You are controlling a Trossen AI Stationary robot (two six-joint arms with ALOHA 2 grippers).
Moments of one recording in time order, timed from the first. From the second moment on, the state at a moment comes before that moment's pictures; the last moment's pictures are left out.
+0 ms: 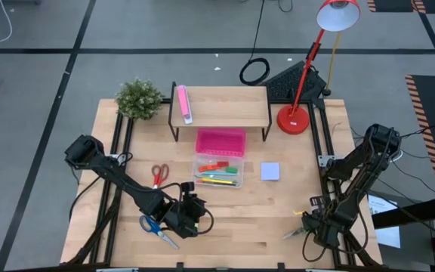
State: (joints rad) left arm -0.58 1.73 1.18 -0.45 -0.55 -0.42; right arm 1.12 1.47 0.65 -0.70 -0.14 1.01
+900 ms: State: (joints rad) left arm -0.59 1.70 1.18 -0.74 -0.56 -0.56; right arm 0.96 1.48 0.71 -0.61 -0.06 1.07
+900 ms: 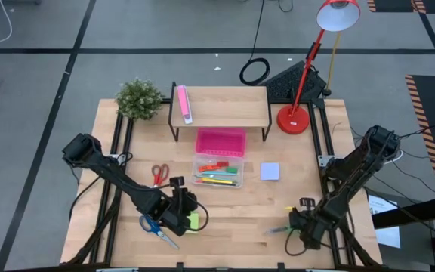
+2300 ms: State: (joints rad) left arm -0.69 1.63 1.18 -1.07 -0.70 -0.84; right arm 0.09 1.50 1.01 -0.47 0.07 0.56
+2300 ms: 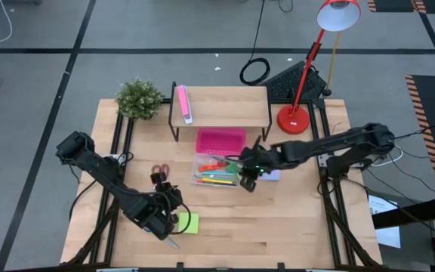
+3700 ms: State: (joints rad) left arm -0.69 1.63 1.18 -1.08 -0.70 -0.87; right arm 0.03 1.83 1.23 -0.63 0.02 0.35
